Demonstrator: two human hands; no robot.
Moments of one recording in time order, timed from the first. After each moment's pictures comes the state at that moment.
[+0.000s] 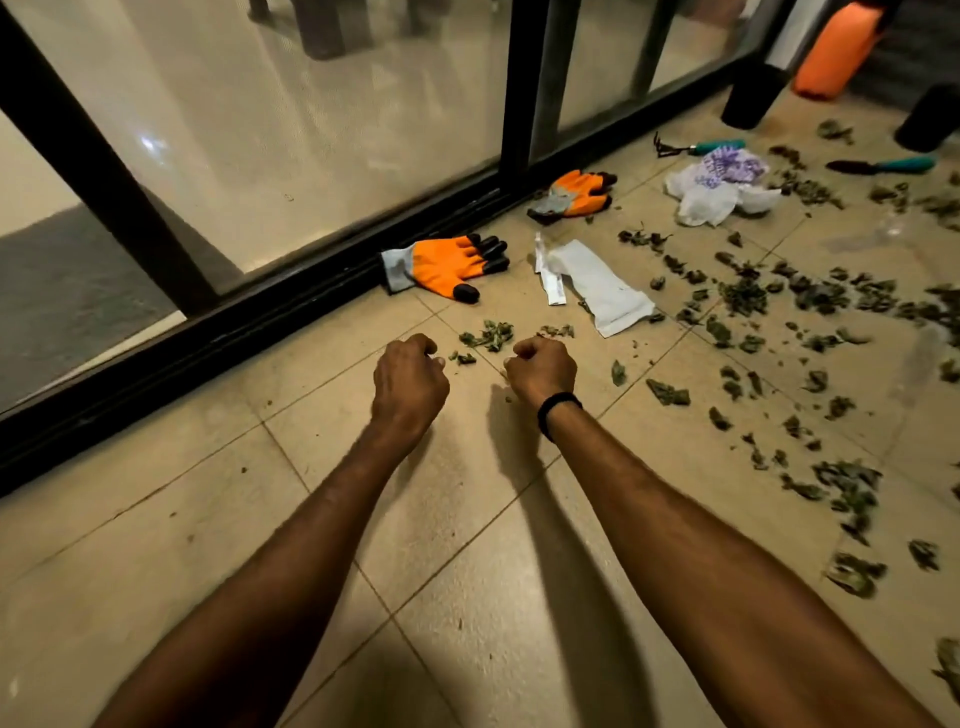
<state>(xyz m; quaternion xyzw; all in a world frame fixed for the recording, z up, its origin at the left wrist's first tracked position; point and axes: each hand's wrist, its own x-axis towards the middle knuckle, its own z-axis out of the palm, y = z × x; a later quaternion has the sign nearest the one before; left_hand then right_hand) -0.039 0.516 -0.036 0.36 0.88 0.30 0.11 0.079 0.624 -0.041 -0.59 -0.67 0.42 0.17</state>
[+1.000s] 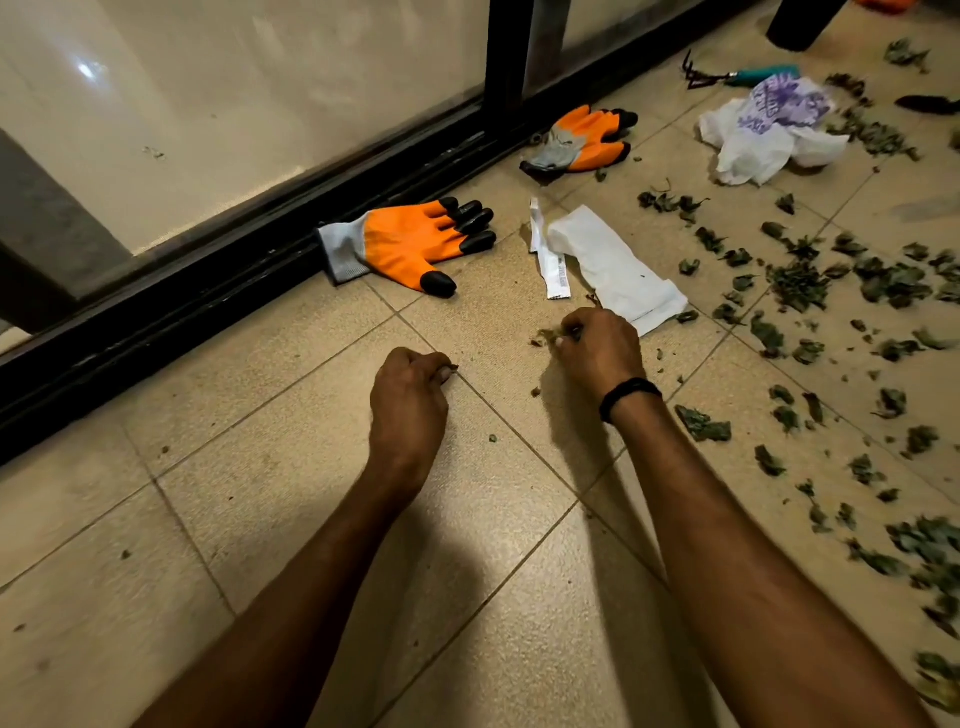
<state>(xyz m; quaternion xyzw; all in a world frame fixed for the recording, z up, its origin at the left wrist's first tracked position) -0.043 0.587 -0.119 0.41 0.85 0.33 0.07 0.092 0.754 -0.087 -0.57 -0.78 0.25 0.10</state>
